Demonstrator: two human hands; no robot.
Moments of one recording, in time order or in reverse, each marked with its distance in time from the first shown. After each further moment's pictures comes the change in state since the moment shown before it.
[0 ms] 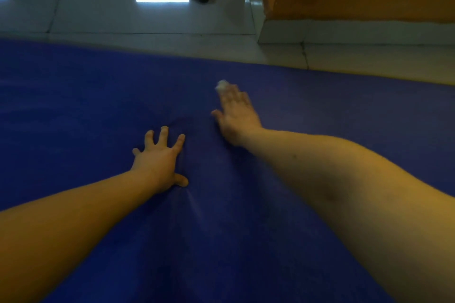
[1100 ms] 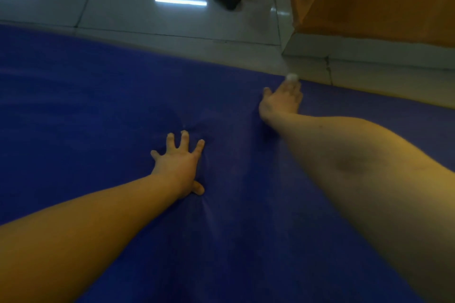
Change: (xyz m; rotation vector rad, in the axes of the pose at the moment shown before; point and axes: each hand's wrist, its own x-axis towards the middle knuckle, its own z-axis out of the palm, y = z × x) left_hand 0.003 0.002 -0.007 -0.011 -0.035 0.021; right_hand 0.055 0.031 -0.034 0.061 0.088 0.615
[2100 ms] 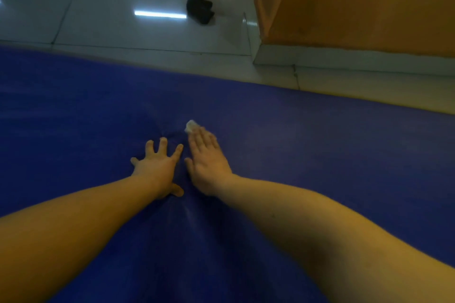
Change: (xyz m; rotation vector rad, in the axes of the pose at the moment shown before) left_hand 0.000 -0.001 0.001 0.040 0.023 -0.019; right_hand -0.155 -0.010 0.063 -0.129 -0.188 -0.720
